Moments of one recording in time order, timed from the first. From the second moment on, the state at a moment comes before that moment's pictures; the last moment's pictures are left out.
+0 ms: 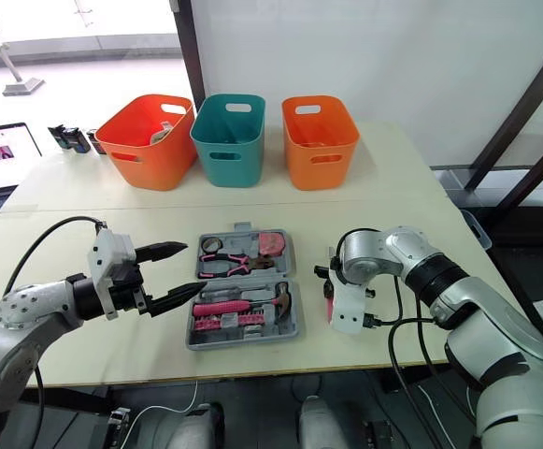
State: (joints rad) left arm -0.04 0.74 0.15 -0.49 -0.58 0.47 -0.81; right arm -0.95 -0.74 0.79 0.50 -0.92 -0.97 1.01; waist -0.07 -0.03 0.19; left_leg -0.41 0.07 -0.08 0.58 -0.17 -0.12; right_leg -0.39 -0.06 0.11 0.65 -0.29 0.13
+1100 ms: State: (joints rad) left arm -0.13 0.68 0.12 -0.39 -0.54 0.42 -0.83; right arm -0.95 -0.32 -0.08 0.45 -0.07 1.61 0.68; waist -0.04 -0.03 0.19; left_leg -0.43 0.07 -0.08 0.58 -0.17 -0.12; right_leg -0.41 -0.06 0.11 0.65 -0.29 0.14
